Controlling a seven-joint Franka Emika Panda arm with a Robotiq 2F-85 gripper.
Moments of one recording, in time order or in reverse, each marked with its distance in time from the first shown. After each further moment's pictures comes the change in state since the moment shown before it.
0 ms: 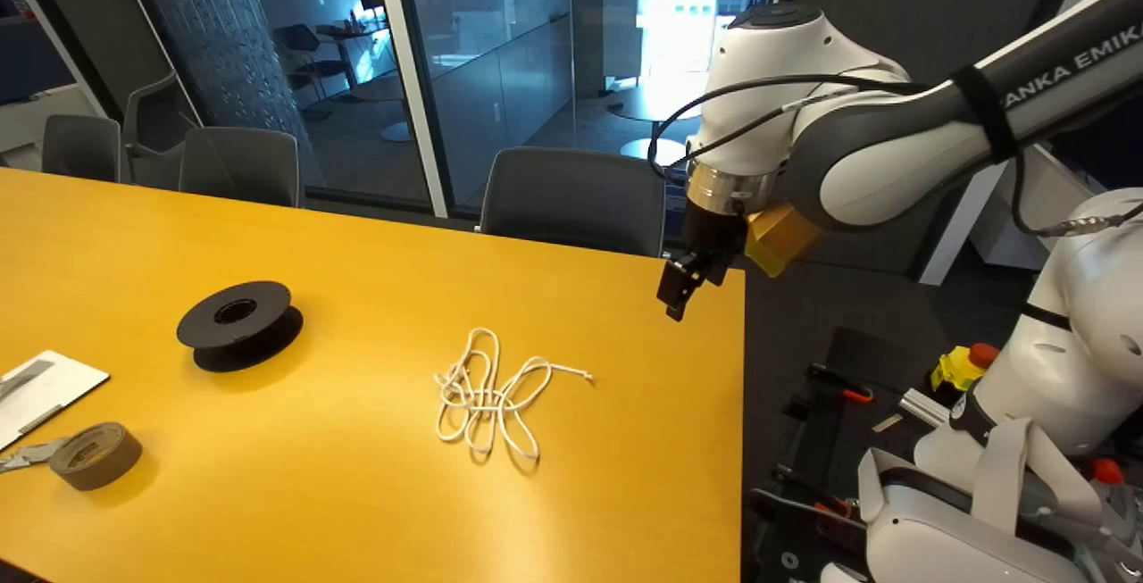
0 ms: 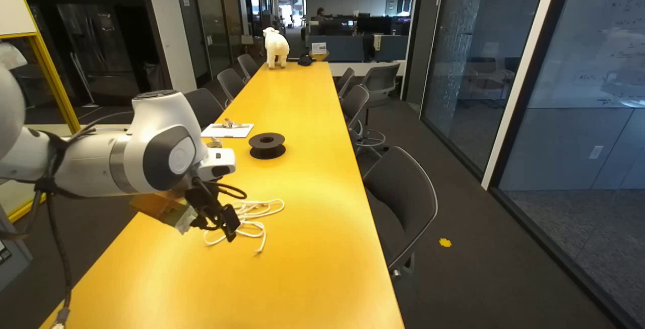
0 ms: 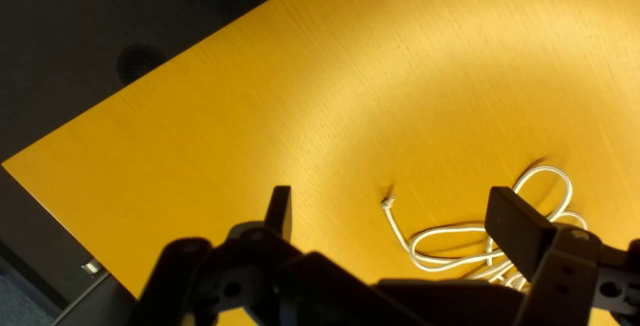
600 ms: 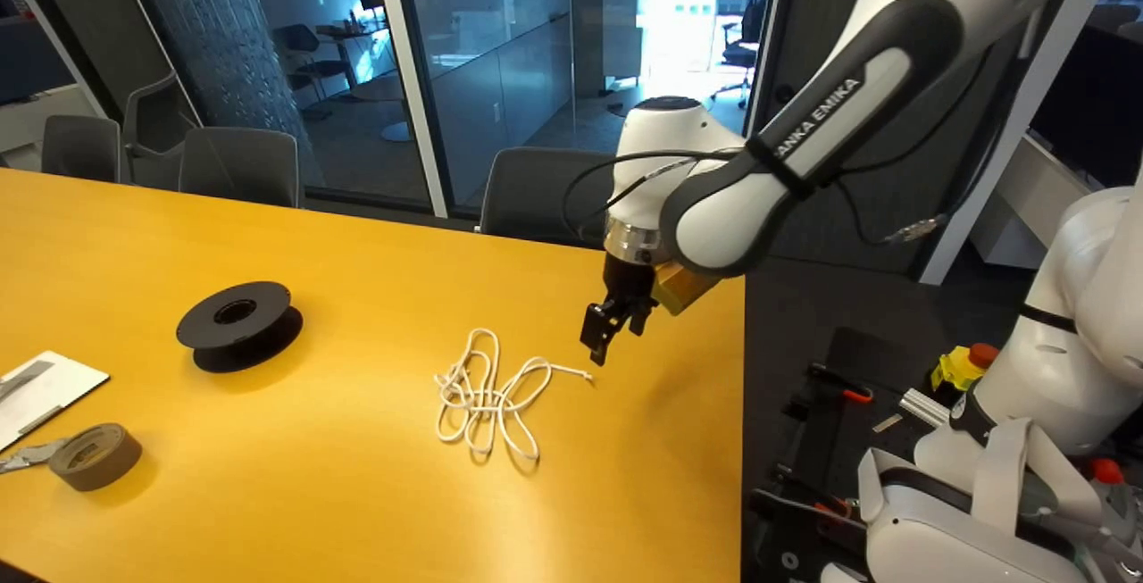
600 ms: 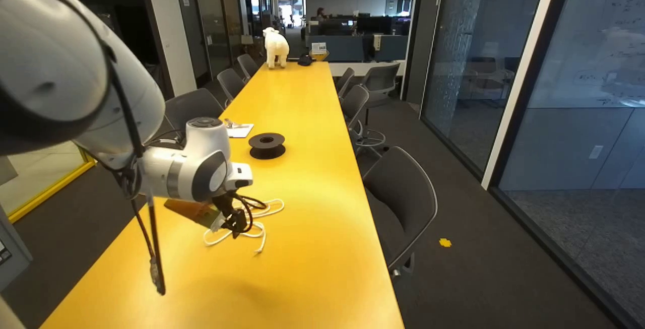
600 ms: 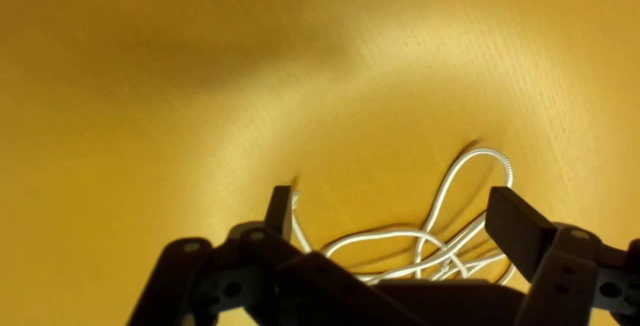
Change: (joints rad) arm 0.067 0.490 -0.072 0.211 0.120 0.275 -0.159
